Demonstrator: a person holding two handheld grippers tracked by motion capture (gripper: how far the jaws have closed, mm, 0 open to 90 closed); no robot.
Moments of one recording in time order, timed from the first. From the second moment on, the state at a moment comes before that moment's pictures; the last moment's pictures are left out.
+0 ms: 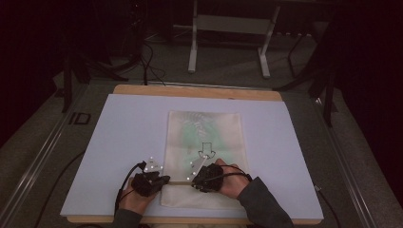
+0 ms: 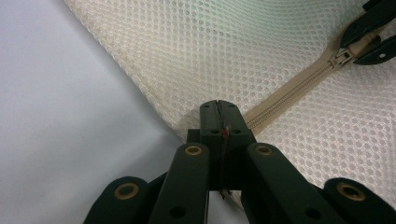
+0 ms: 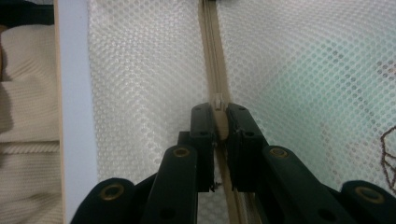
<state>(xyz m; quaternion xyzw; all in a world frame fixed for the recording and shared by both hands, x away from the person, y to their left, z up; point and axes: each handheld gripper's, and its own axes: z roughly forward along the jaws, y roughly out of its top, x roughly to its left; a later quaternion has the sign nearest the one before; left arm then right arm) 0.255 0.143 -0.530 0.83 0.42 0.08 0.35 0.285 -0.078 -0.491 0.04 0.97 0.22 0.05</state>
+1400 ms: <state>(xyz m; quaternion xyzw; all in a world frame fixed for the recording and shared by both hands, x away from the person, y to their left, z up) 0.255 0.142 -0.530 0.83 0.42 0.08 0.35 0.282 -0.114 -0.487 0.06 0.97 0.23 0.06</state>
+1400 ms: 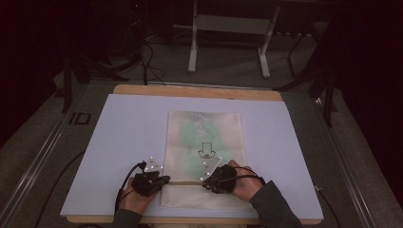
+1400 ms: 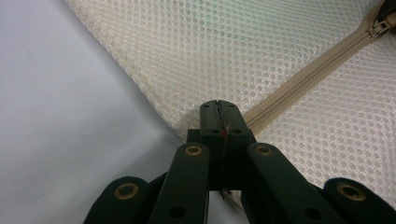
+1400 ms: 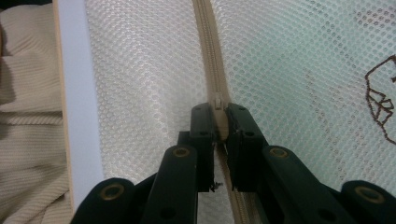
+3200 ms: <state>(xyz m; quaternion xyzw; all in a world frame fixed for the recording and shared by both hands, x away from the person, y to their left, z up) 0.254 0.142 -0.530 0.83 0.43 0.08 0.35 0.279 -0.151 -0.481 0.08 0.97 0.24 0.07</state>
